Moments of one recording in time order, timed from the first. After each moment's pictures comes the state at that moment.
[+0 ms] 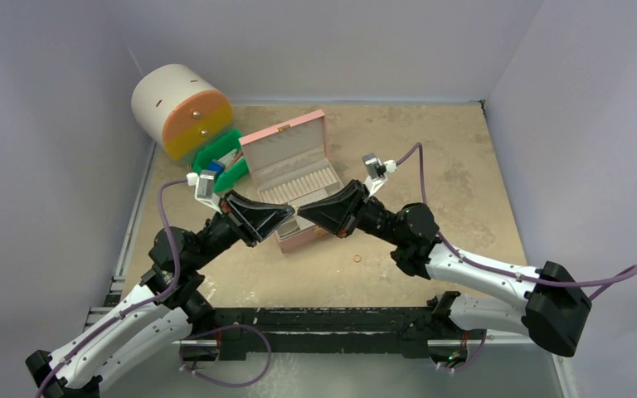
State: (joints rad) left arm -0.76 0.53 0.53 0.36 0.21 -0.89; right arm 0.93 1.12 0.60 0.97 -0.33 0.93
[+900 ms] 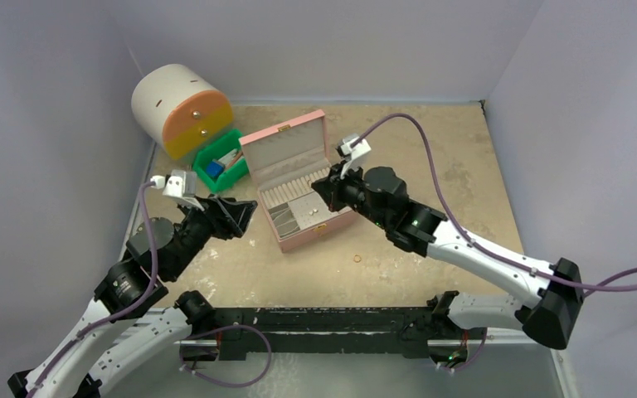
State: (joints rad) left arm -0.76 0.47 0.85 -0.45 -0.26 -0.52; right arm 0.93 1.15 0.97 0.02 0.13 0.34
